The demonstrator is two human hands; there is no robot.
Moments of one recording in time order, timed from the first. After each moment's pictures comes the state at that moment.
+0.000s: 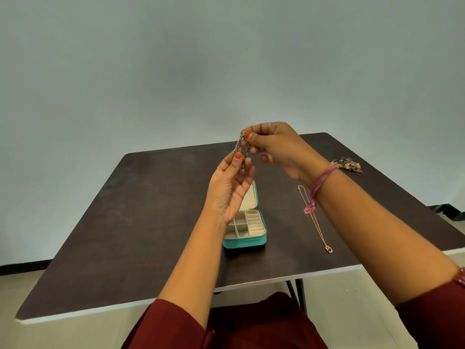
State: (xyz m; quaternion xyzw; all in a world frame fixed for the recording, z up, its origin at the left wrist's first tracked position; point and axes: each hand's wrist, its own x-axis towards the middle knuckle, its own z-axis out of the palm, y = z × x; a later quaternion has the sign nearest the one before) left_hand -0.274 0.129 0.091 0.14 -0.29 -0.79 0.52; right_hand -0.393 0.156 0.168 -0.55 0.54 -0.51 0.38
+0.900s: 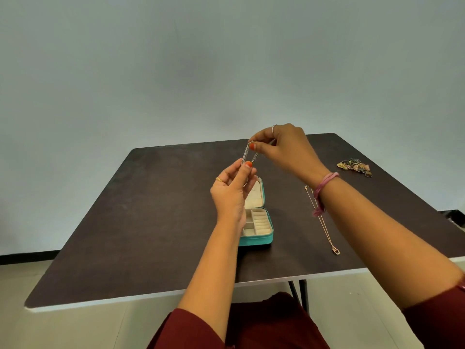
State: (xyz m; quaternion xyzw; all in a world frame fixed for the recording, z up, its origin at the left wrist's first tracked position) left_hand -0.279 0.137 0.069 0.26 -0.29 -0.67 0.63; right_hand -0.395 0.143 0.151 -0.69 0.60 -0.40 0.05
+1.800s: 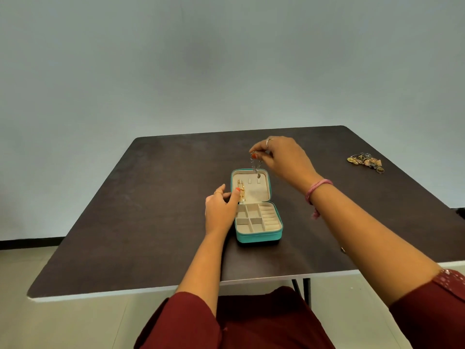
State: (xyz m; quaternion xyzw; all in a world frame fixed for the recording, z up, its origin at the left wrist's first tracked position) left_hand -0.243 0.077 -0.033 0.58 -0.60 -0.36 0.41; right_hand -0.397 0.108 0.101 -0.73 0.62 -0.28 -0.03
